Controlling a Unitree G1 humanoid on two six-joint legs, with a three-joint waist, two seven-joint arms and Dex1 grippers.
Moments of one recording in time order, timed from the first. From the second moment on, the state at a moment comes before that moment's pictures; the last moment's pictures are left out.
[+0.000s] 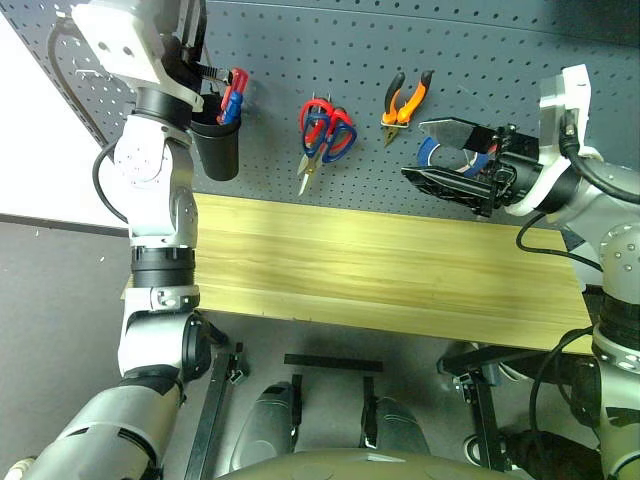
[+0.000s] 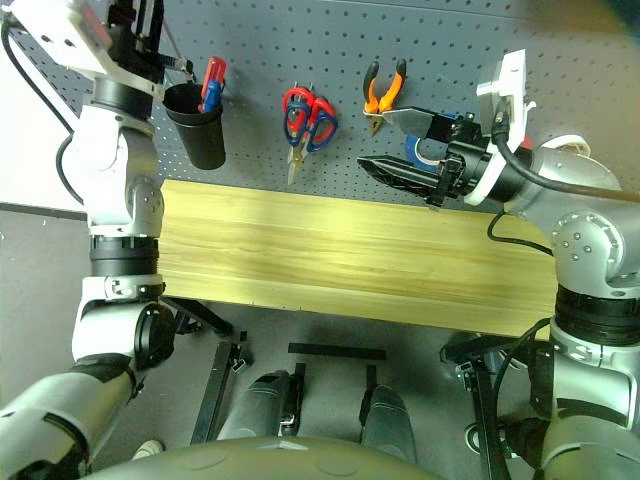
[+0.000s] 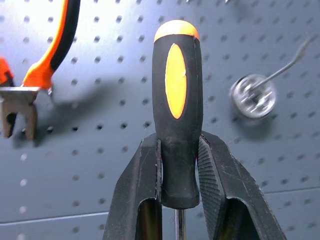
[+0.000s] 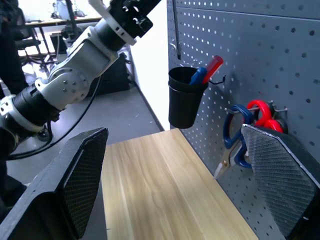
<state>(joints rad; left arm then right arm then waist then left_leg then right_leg) -0.98 0.30 0.23 0.40 -0.21 -0.28 -0.27 -0.64 -0.73 -0.24 -0.25 0.81 0.79 0.91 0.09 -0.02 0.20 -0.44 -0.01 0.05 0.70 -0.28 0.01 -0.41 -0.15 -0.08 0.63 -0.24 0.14</state>
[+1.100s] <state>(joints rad) -0.95 0.34 0.20 0.50 -0.40 -0.22 -0.66 -0.56 -0.80 -0.25 -0.29 0.84 0.80 0.86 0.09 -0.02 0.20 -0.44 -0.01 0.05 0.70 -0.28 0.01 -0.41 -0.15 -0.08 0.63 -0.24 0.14</state>
